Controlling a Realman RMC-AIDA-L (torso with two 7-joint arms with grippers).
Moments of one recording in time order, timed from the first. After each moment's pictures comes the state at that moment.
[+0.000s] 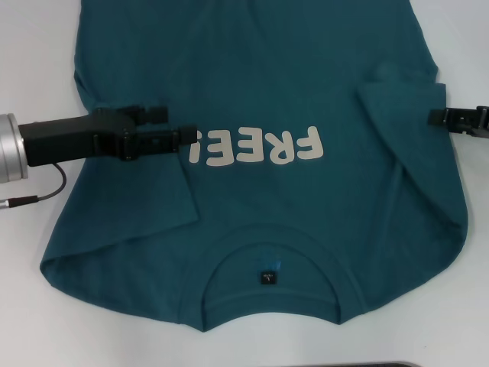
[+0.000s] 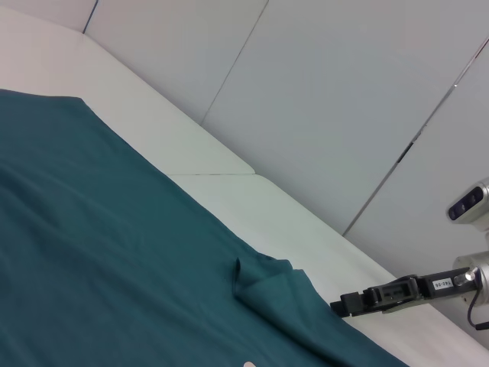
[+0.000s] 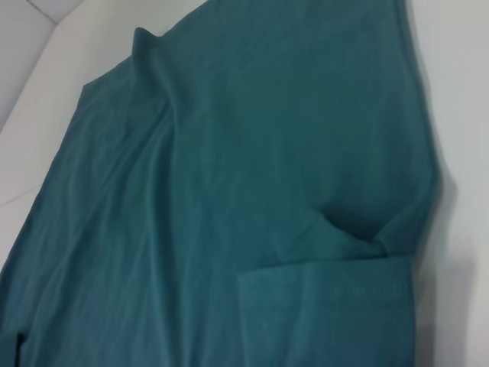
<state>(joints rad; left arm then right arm) -0.46 -2.15 -2.43 -0.82 -1.14 1.58 -1.75 0.45 1.97 2.58 0.61 -2.19 1.28 -1.03</state>
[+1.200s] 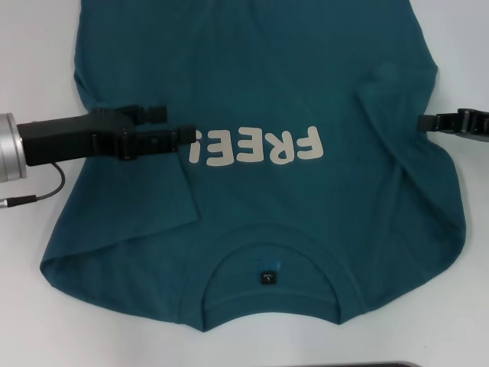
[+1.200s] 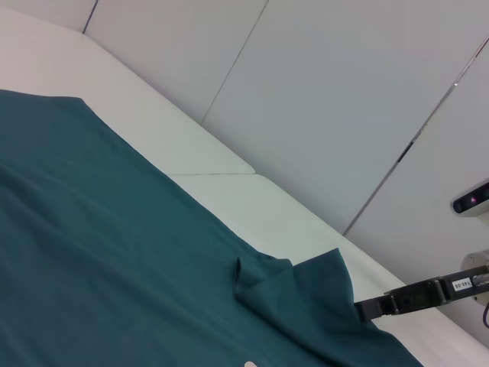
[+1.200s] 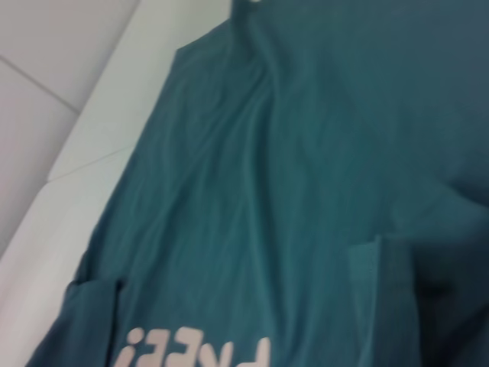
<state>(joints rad) -0.46 -2.15 -2.43 -0.82 -1.14 1.58 -1.75 0.47 1.98 2.58 0.63 -2.18 1.41 -1.09</state>
